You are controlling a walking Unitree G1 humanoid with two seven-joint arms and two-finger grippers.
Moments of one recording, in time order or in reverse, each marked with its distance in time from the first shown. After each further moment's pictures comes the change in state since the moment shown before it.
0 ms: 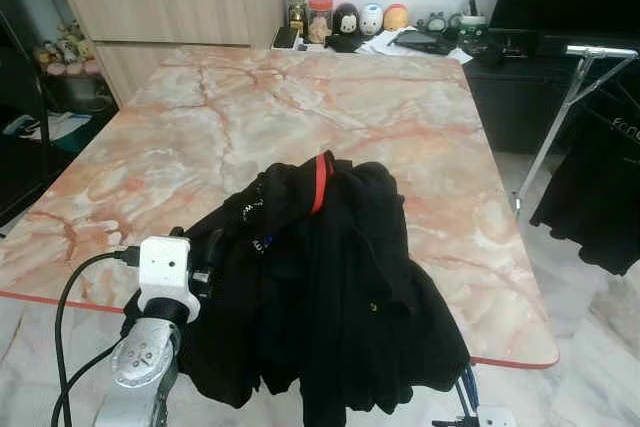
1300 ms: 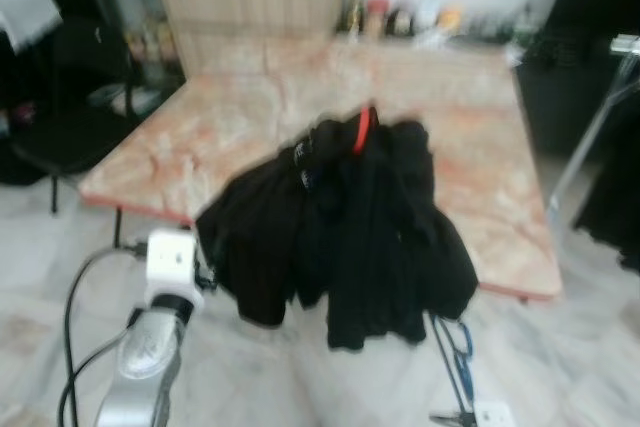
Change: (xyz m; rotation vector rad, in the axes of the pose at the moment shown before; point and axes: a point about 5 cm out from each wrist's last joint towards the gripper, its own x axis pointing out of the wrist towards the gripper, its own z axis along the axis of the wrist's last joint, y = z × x) left arm 0.007 0.006 -0.006 0.018 0.022 -0.009; right arm 0.000 0.003 0.003 0.000 -0.015 0.015
